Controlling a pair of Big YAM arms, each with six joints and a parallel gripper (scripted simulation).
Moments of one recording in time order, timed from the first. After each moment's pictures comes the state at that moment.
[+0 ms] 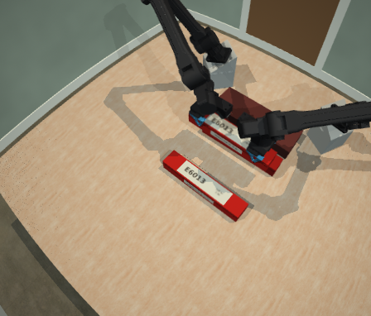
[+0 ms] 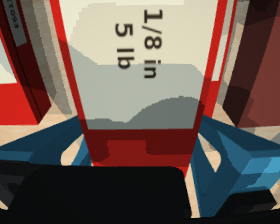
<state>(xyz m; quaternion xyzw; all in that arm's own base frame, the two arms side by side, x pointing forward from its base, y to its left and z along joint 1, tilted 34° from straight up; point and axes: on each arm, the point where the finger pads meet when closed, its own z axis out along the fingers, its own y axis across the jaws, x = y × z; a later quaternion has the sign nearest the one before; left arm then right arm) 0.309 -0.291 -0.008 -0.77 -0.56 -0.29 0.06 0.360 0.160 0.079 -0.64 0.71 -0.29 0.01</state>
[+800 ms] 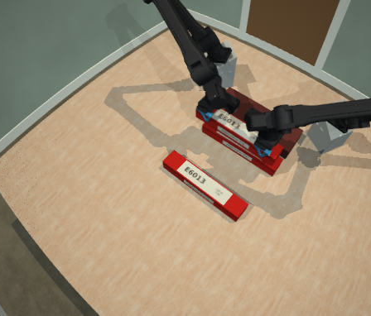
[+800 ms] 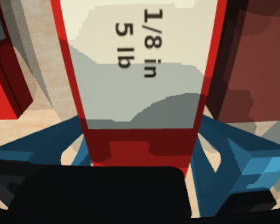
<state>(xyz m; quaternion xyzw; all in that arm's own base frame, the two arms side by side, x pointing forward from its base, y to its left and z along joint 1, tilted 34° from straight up) 0.279 -0.273 -0.010 -0.77 -0.56 -0.29 0.05 0.329 0.169 0.063 -0.64 0.71 -0.29 0.01</state>
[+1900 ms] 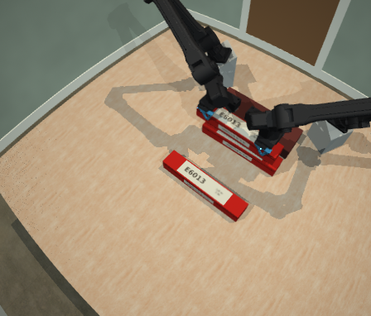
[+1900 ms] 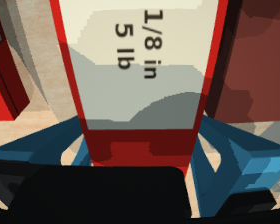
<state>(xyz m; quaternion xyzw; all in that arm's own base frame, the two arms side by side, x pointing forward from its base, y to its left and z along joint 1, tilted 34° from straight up) 0.273 -0.272 -0.013 -0.77 -0.56 -0.28 0.05 0.322 0.169 0.063 -0.64 0.71 -0.29 0.01</state>
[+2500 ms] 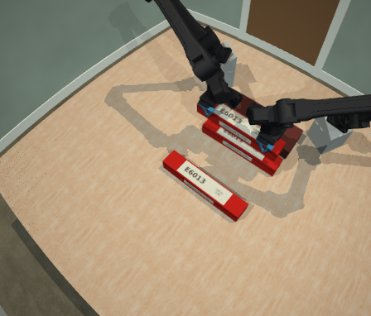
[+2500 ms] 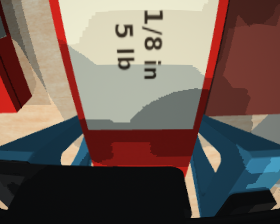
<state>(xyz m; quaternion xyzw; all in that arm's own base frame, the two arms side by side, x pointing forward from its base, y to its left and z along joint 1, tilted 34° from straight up) 0.262 -0.277 0.002 -0.77 -0.57 -0.28 0.06 0.312 0.177 0.078 -0.64 0.71 -0.29 0.00</state>
